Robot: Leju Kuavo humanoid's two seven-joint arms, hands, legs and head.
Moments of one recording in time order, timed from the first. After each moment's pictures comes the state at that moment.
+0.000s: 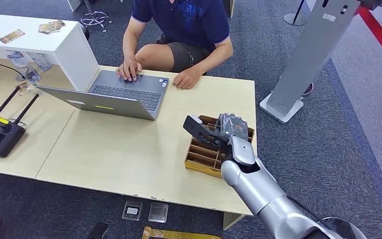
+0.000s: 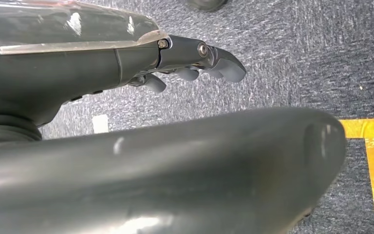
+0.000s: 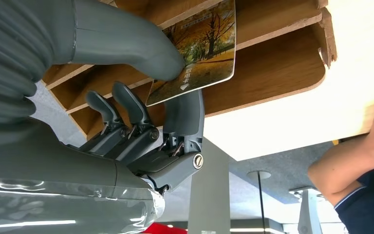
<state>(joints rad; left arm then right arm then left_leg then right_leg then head) -0.12 0.09 -1.09 -0.20 1.17 0.19 0.01 -0.74 0.18 0.80 -0.81 0.80 -0.12 0.55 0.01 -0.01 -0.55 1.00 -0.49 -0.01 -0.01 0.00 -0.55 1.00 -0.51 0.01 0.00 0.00</state>
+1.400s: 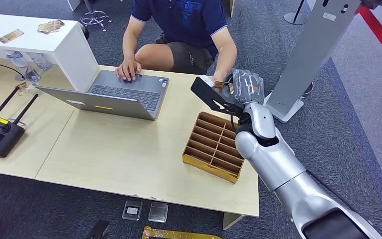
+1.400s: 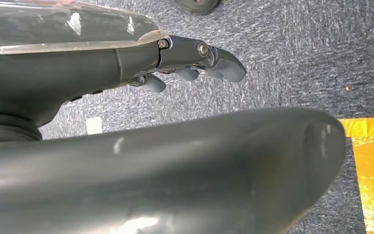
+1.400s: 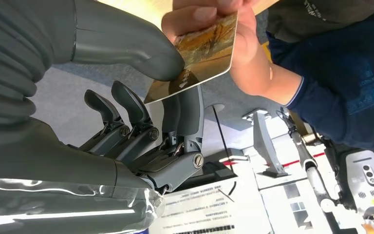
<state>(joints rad) -0.13 0.09 -1.09 -0.20 1.17 0.19 0.00 -0.90 0.12 0.77 -0.91 0.79 -0.26 0.40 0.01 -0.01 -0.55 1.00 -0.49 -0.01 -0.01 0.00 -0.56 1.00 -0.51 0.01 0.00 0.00</state>
